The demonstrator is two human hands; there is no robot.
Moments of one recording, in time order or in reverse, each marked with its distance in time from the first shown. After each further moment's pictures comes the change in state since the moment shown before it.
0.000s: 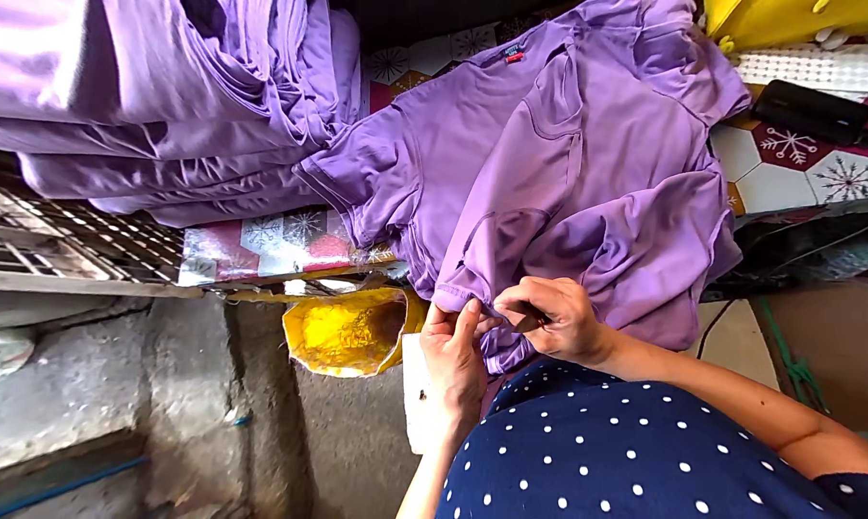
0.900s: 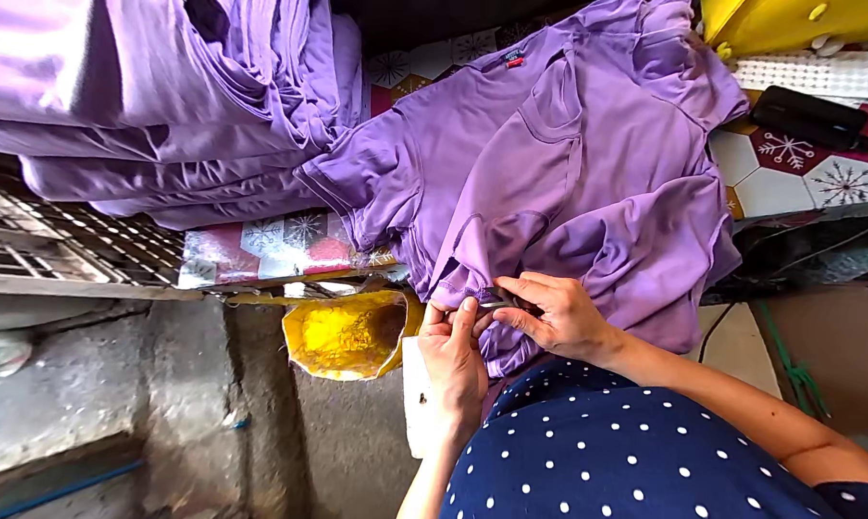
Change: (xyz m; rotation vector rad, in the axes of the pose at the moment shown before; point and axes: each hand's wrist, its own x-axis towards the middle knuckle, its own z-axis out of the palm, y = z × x) left_hand 0.004 0.002 0.003 -0.028 0.019 0.009; right_hand -0.003 0.004 -0.010 -0.158 -0.183 0.245
